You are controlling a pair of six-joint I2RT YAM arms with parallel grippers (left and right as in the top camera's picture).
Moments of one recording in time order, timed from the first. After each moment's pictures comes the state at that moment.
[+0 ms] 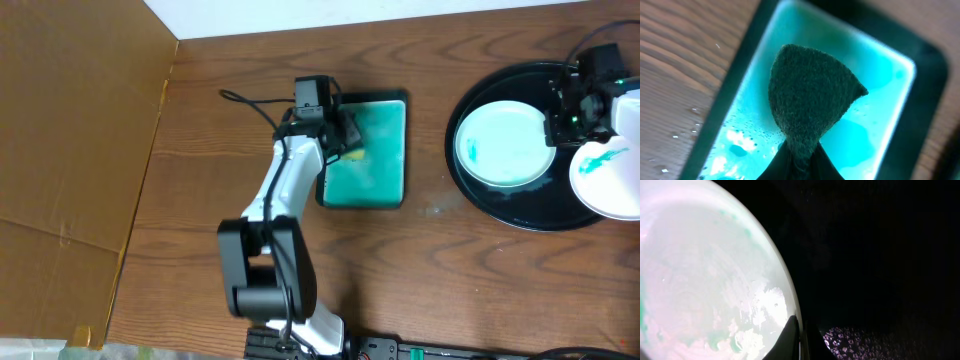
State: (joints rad) left arm 0.04 1.77 1.20 -0.51 0.04 -0.43; right arm 0.20 2.13 1.48 -0.62 -0.24 0.11
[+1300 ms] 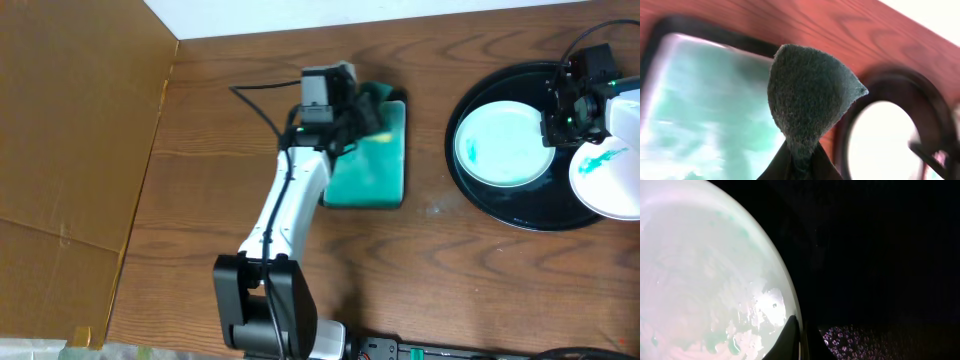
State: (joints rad) left arm -0.06 1.61 1.19 -0.45 0.26 -0.42; right arm 0.21 2.12 1.48 -0.62 -0.20 0.13
